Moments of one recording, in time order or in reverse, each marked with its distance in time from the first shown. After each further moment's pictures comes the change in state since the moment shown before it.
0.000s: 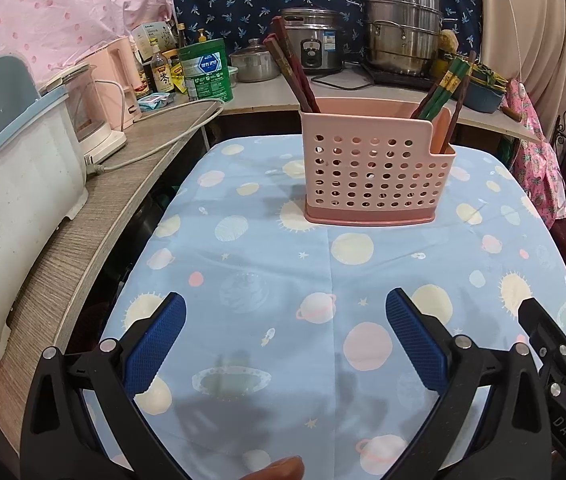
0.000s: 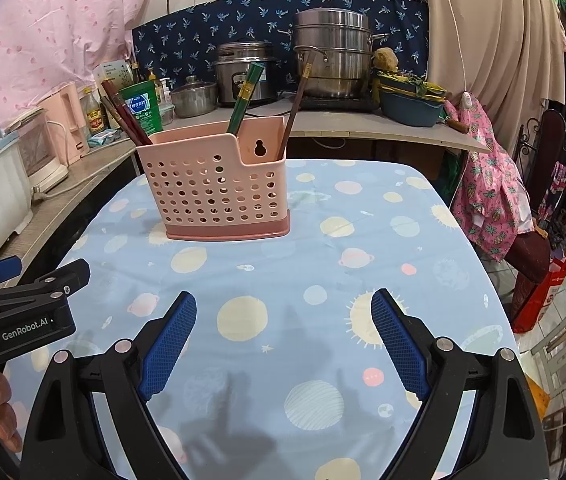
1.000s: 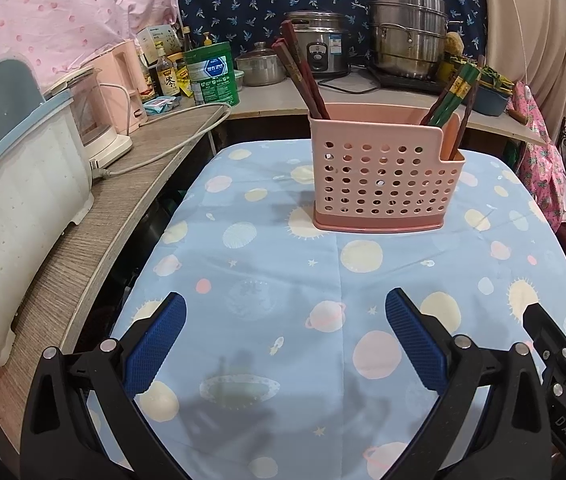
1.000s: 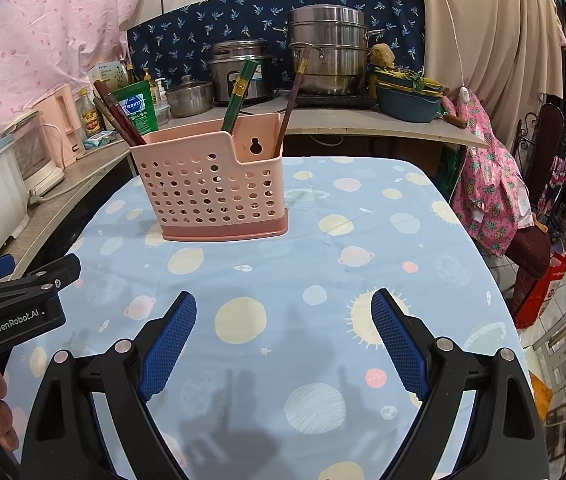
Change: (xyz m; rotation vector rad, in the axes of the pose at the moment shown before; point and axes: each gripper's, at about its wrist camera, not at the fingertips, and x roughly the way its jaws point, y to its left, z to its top) left arm 0.002 0.004 0.005 -0.003 -0.009 0.020; right arm 0.006 0.001 0.001 0.013 0.005 -0.007
